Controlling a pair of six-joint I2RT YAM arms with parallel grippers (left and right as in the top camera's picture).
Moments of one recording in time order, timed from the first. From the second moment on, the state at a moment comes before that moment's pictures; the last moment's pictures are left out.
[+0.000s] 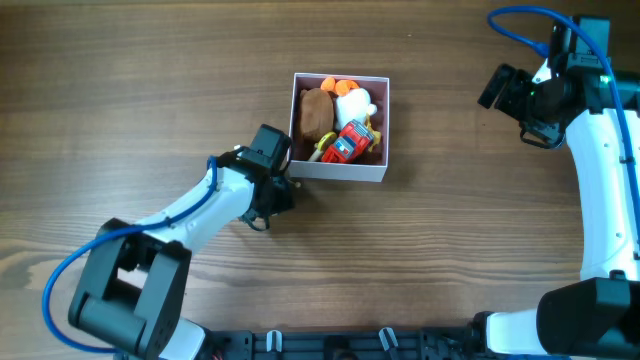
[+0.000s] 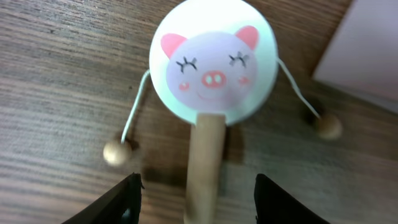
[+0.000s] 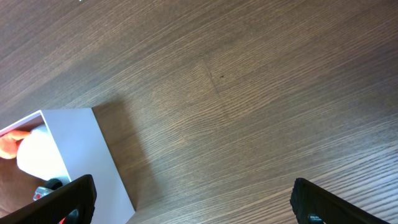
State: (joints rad) left arm -0.44 1.69 0.91 -0.63 0.00 -0.73; right arm -0.11 1.60 1.54 -1.08 -0.01 0.40
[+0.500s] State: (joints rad) left arm -0.44 1.74 0.92 -0.55 -0.04 -0.70; right arm -0.11 1.60 1.54 -1.08 -0.01 0.40
